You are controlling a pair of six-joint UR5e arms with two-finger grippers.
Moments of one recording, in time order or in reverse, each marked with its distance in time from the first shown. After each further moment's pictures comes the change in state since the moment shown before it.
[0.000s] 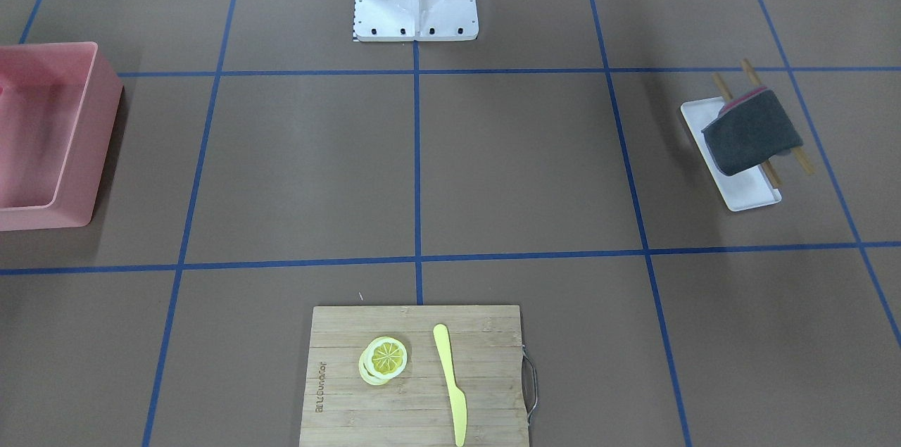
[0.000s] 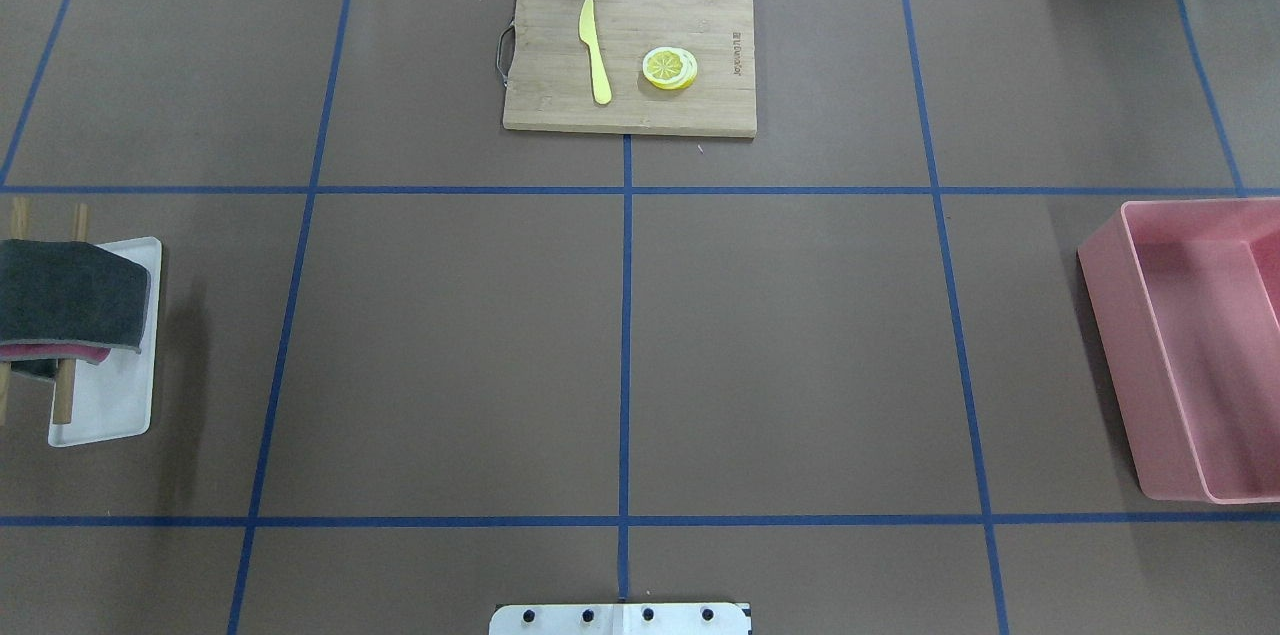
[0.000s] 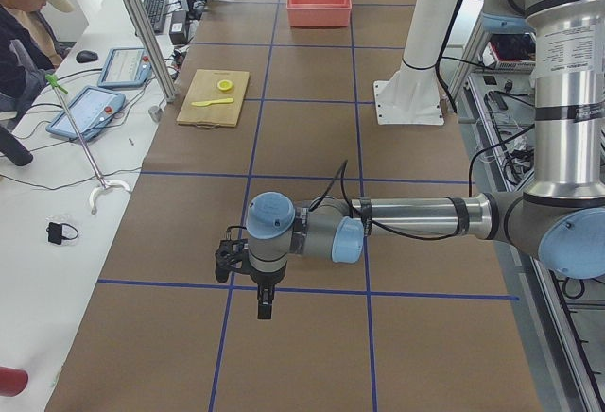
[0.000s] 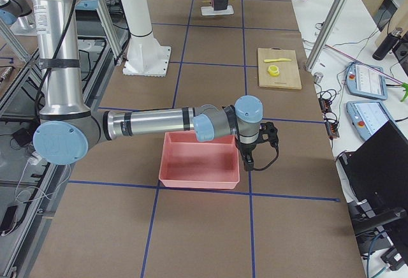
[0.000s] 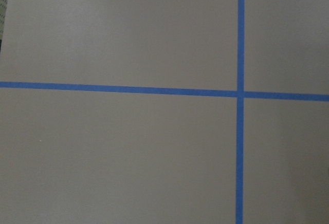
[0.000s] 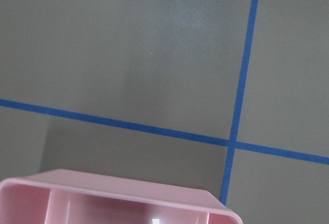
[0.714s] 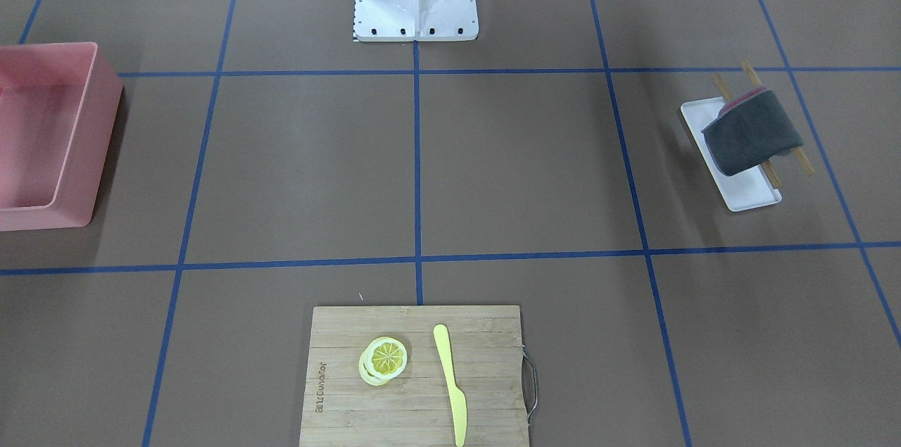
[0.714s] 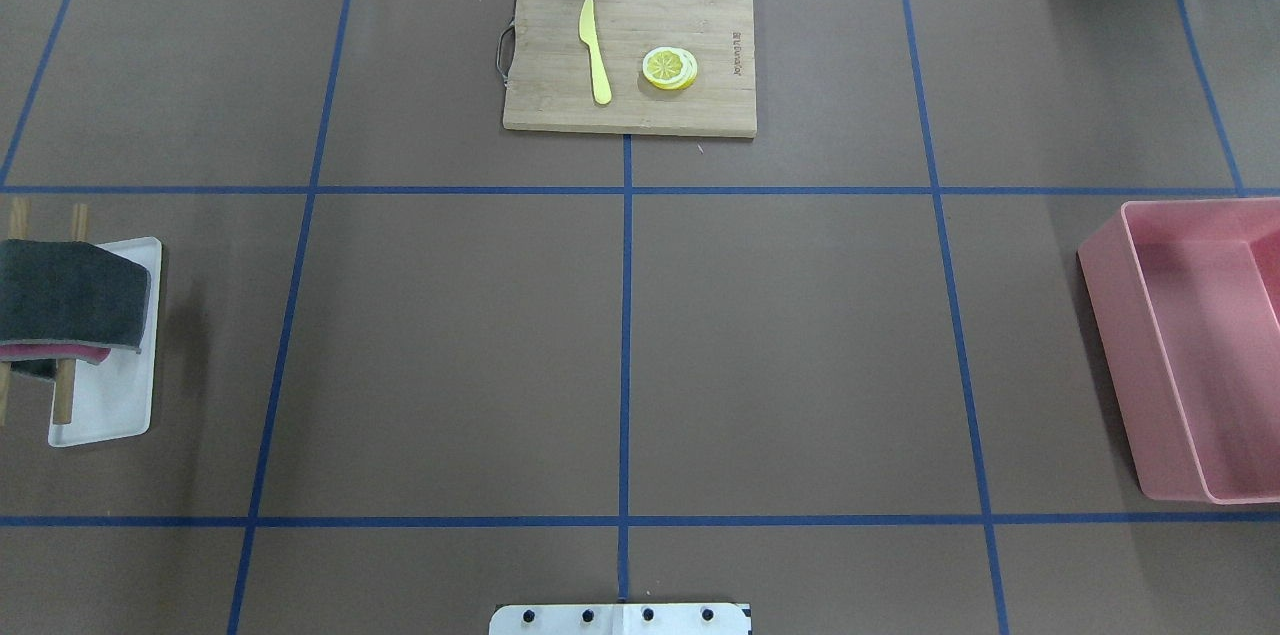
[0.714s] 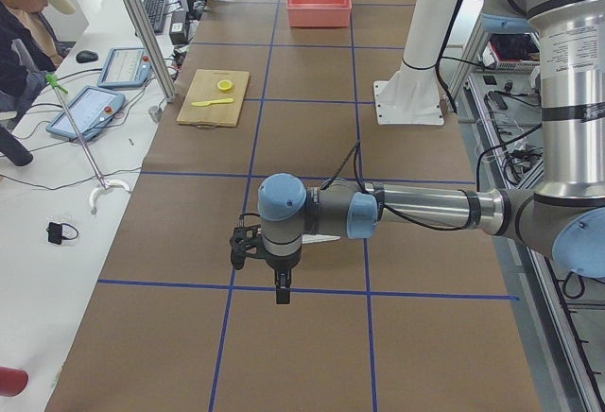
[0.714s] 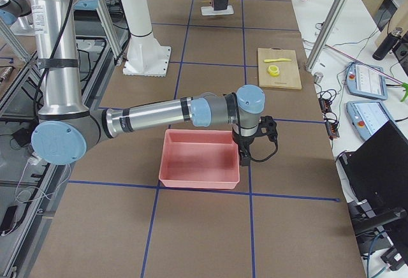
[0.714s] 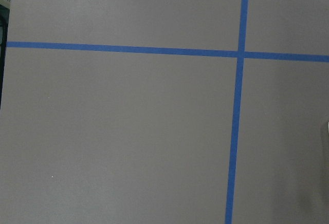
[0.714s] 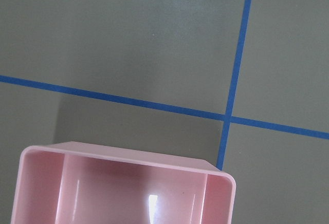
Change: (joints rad) left arm 0.002 0.052 -0.139 0.141 -0.060 0.007; right arm 0.026 0.007 0.103 -0.199 0.008 -0.061
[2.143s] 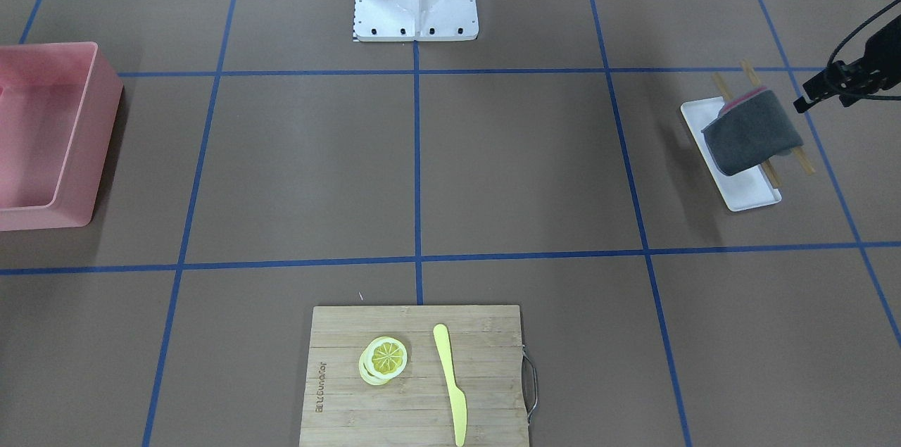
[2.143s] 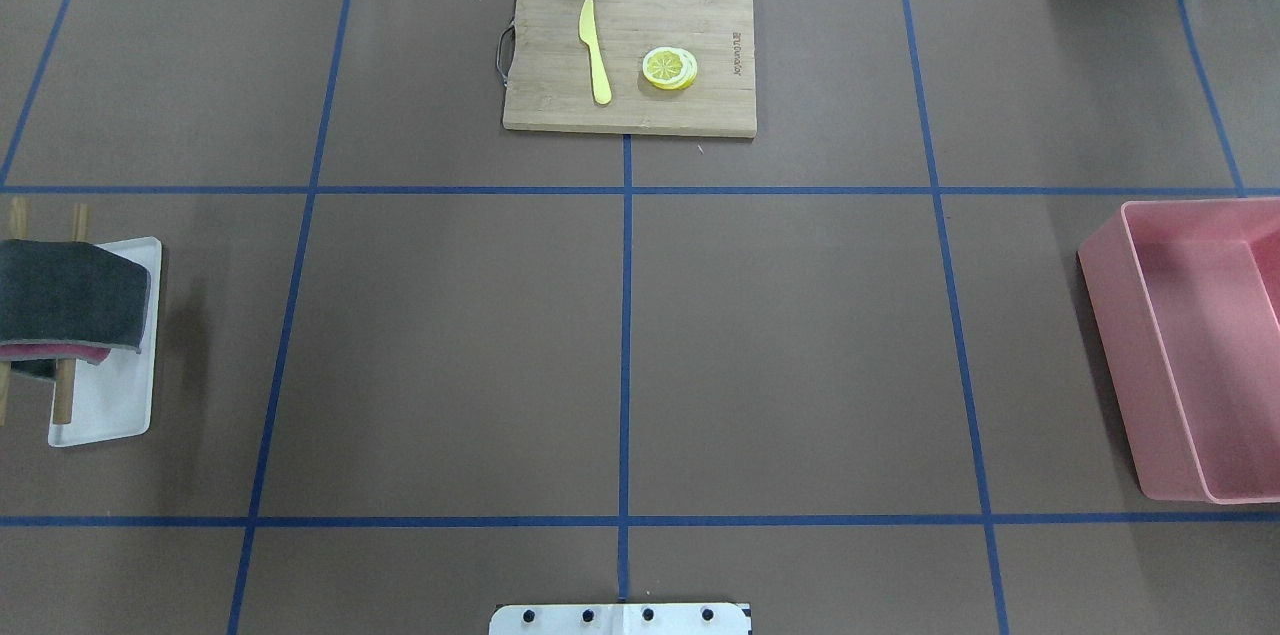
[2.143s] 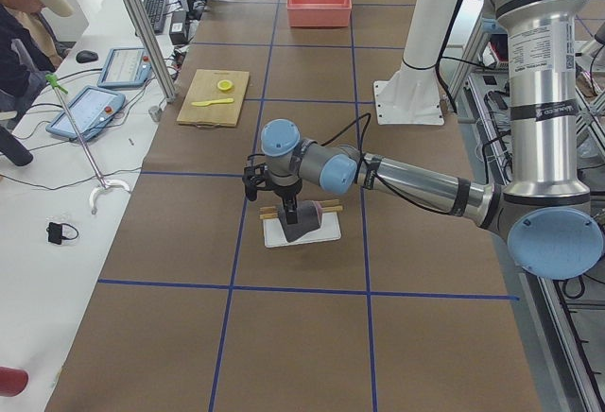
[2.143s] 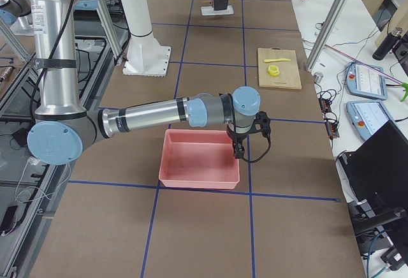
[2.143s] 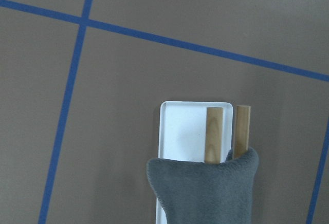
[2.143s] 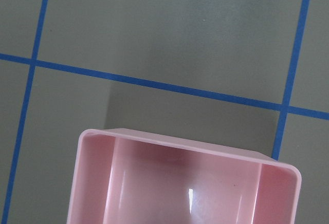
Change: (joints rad) left arm 0.367 -0.027 -0.150 -0.147 -0.093 -0.560; right arm -0.030 -0.025 0.020 0.006 0.132 0.006
